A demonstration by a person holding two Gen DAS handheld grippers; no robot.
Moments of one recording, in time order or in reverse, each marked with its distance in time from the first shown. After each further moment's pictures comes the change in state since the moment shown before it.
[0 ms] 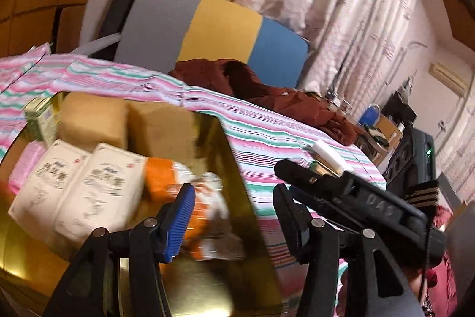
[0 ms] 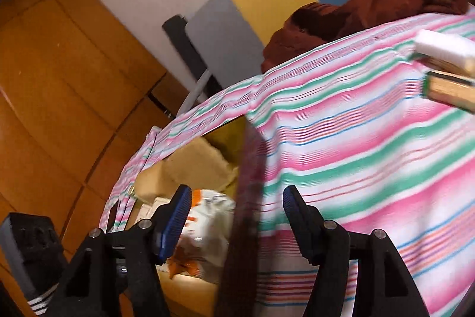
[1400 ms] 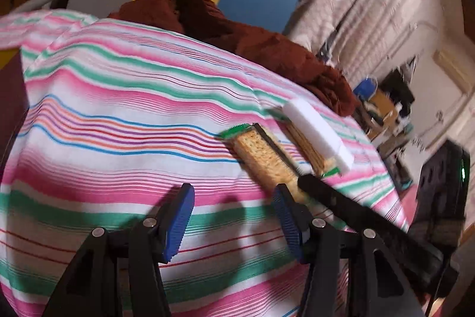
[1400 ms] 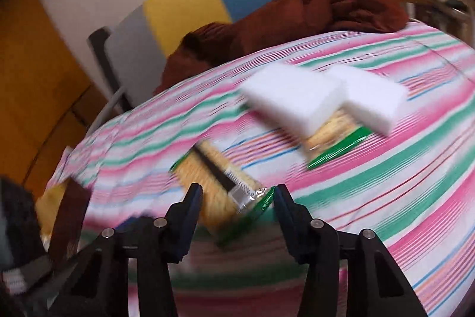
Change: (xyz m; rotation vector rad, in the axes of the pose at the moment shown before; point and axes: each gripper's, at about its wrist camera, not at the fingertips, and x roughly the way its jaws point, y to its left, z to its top) left arm 0.198 -0.114 -0.010 -0.089 0.209 -0.075; right arm -0.030 -0.188 0.095 -0.032 -0.008 -0.313
